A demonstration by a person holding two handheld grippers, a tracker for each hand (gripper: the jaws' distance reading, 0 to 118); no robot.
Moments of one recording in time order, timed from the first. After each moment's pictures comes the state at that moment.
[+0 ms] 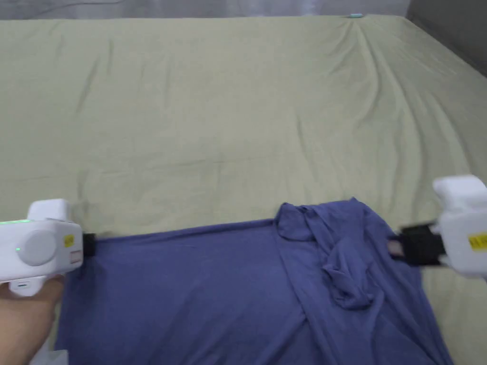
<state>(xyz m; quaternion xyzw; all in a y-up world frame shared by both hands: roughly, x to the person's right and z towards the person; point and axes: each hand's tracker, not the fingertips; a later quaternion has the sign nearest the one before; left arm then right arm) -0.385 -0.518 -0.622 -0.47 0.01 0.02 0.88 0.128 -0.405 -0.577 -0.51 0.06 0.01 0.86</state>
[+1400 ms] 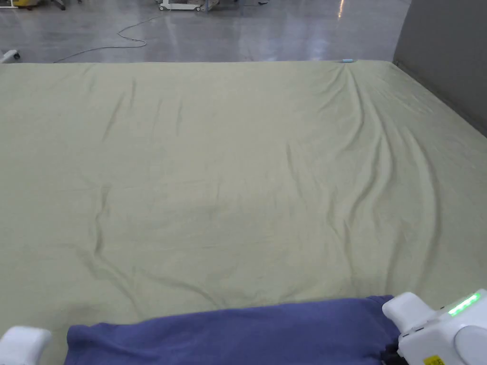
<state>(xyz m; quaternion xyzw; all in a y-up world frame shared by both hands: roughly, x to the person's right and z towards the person) -0.387 -0.480 -0.378 -0.59 -0.07 -0.05 0.80 0.127 -0.471 -0.417 -0.62 0.15 0.15 0.76</state>
